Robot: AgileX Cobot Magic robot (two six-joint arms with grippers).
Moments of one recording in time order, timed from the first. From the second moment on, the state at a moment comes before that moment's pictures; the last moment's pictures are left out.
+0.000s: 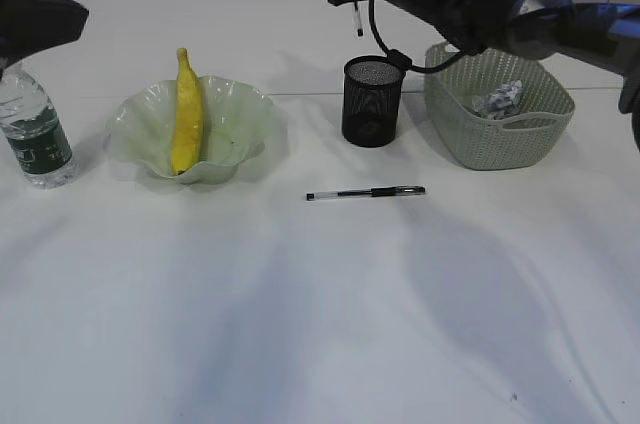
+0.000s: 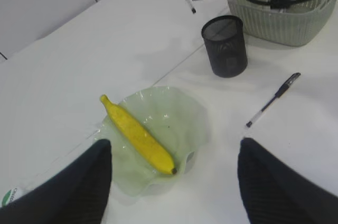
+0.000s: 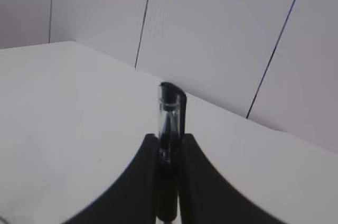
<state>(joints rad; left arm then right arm) -0.48 1.03 -0.89 0.20 0.35 0.11 0.23 2.48 -2.18 -0.71 -0.27 0.40</state>
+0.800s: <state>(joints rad) -0.48 1.09 -0.89 0.19 0.32 0.11 0.22 2.43 -2.10 -0.84 -0.36 0.57</state>
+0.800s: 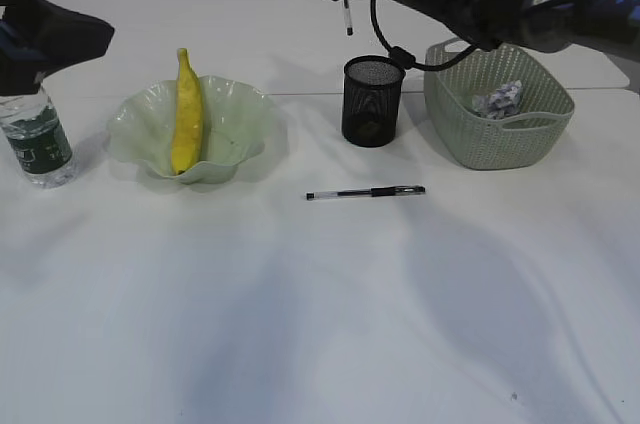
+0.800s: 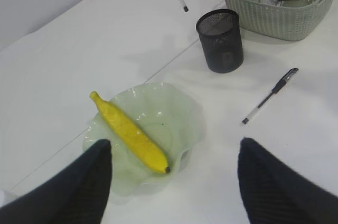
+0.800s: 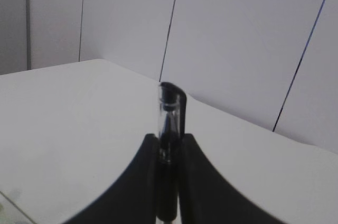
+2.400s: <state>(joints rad) -0.48 1.11 -0.89 0.16 0.32 0.11 0.16 2.28 -1.70 -0.68 -0.57 0.43</state>
